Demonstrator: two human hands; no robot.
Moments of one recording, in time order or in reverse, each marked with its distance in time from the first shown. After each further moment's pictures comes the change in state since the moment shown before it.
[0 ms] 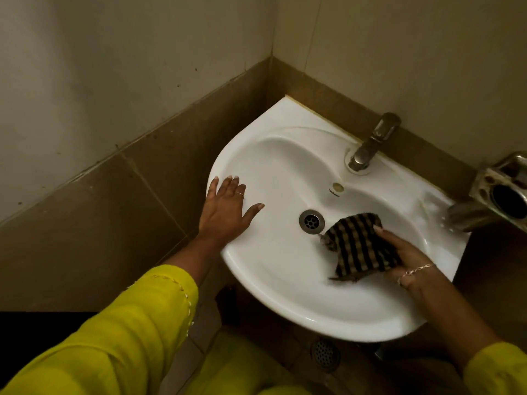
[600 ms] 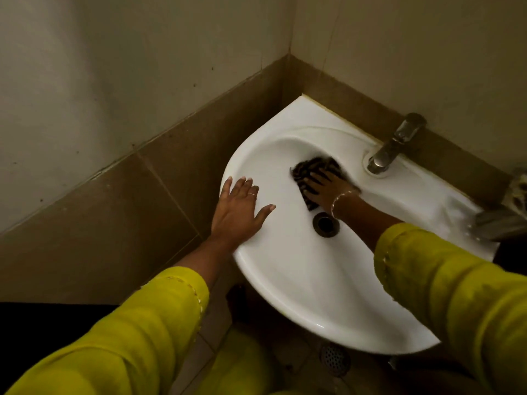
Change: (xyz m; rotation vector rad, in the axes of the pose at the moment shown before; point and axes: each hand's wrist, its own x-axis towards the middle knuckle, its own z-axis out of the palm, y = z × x) left_hand 0.001 -0.003 0.003 -0.009 0.005 0.005; right_hand 0.123 -0.026 0.123 -2.788 -0.163 -0.631
